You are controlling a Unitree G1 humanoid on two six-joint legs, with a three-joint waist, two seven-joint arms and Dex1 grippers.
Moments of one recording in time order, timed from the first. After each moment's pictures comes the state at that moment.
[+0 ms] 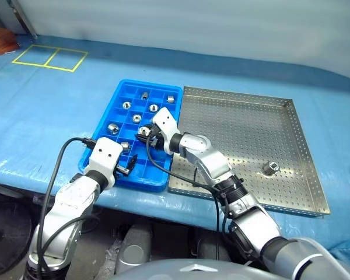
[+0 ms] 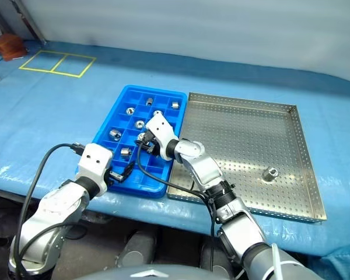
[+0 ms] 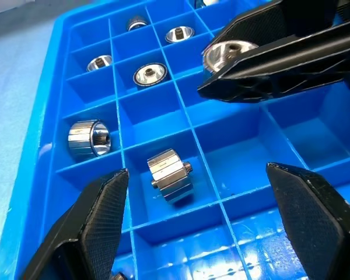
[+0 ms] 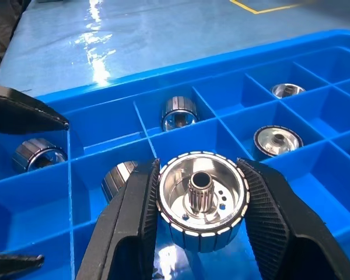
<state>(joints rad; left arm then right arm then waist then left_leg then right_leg) 0.08 0.42 -0.04 -0.79 -0.13 0.93 -0.22 -0.65 0.00 0.33 0.33 0.12 0.35 0.56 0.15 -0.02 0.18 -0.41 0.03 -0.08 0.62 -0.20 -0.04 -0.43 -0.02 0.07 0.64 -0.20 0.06</state>
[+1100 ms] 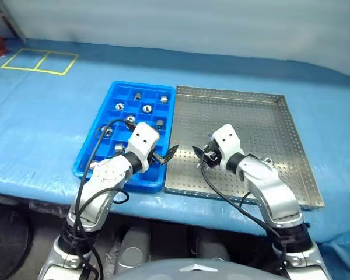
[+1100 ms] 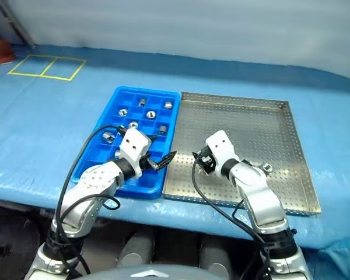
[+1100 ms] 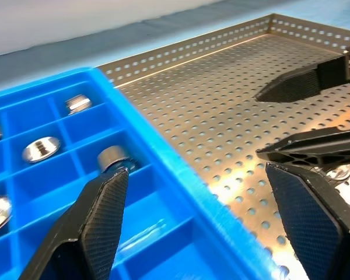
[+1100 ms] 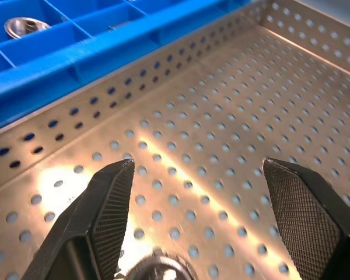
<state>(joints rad) -0.21 0.31 -0.24 -0.49 -0.18 0.71 -0.41 -0.15 -0.33 0.12 -0.41 0.08 0.75 0.42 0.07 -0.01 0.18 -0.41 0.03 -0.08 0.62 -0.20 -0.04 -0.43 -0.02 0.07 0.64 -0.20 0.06</state>
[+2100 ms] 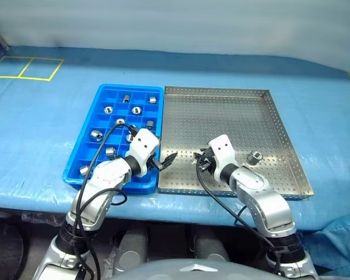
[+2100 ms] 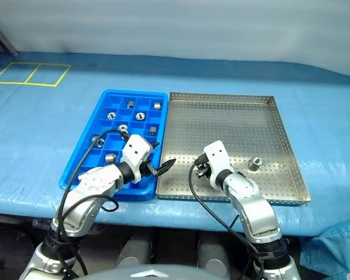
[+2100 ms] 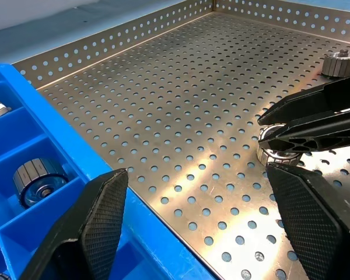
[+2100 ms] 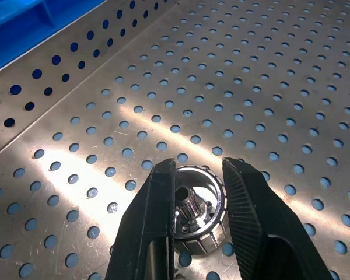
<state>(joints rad) -0.19 0.36 -0.25 -0.45 -0.17 0.69 -0.46 -0.10 -0.27 0.15 -0.41 0.11 0.81 0.34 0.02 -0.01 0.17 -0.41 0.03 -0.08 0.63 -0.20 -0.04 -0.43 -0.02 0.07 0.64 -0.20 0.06</state>
